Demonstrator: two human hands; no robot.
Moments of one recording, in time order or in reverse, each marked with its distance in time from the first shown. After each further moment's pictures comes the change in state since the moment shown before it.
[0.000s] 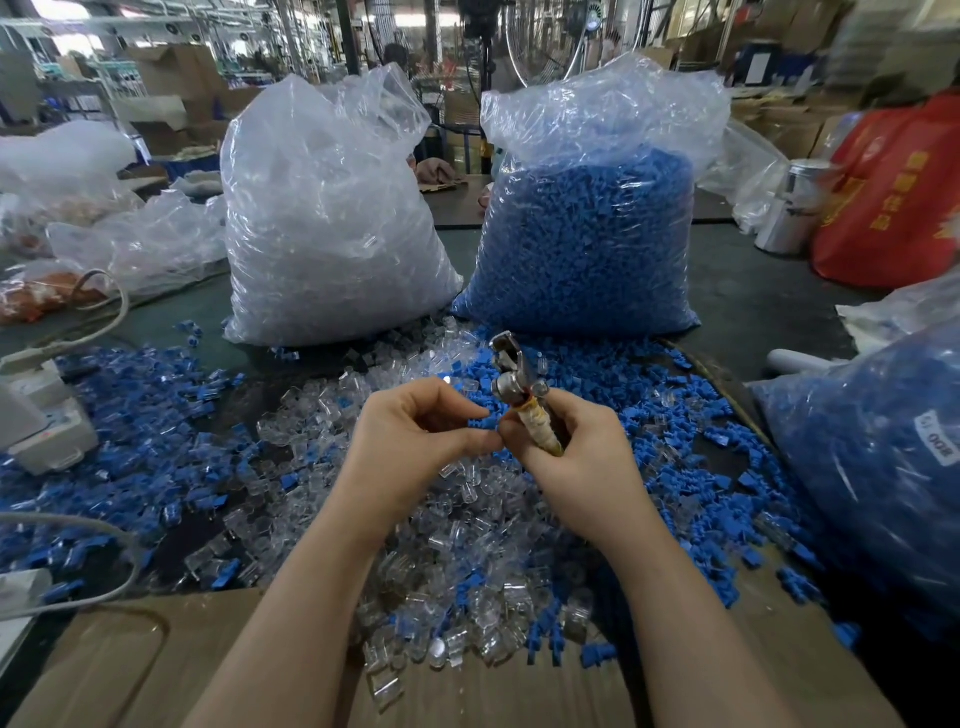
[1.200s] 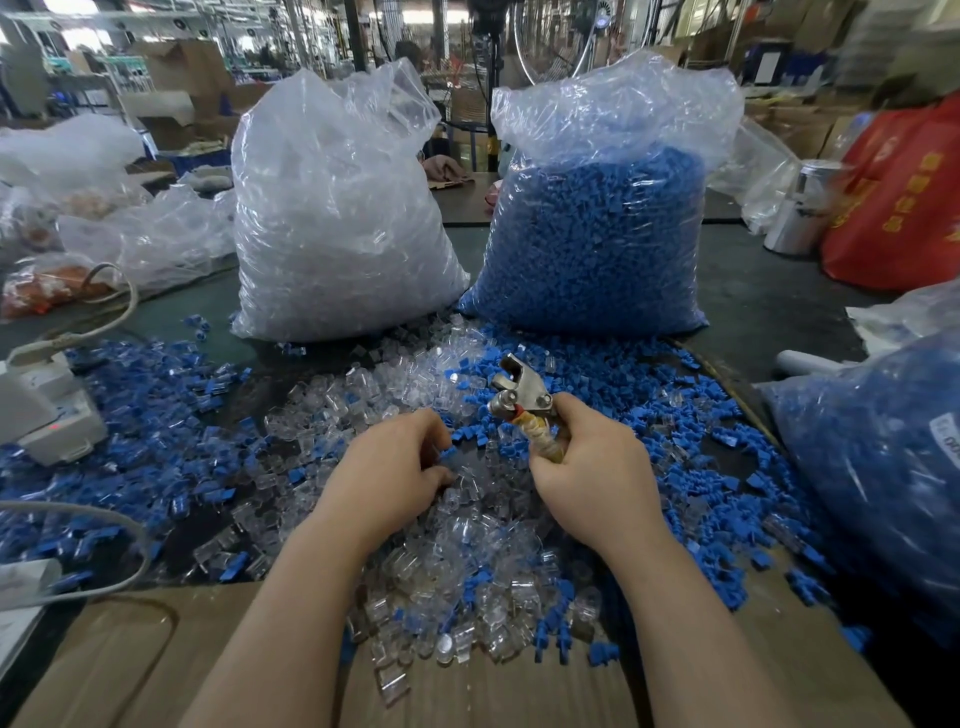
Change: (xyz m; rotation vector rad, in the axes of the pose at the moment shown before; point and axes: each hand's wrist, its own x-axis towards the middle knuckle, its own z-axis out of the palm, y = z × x) left_hand 0.007 -0.031 -0.020 0.908 -0.136 -0.092; right_hand -0.002 0.008 0.000 -0.558 0.042 0.036
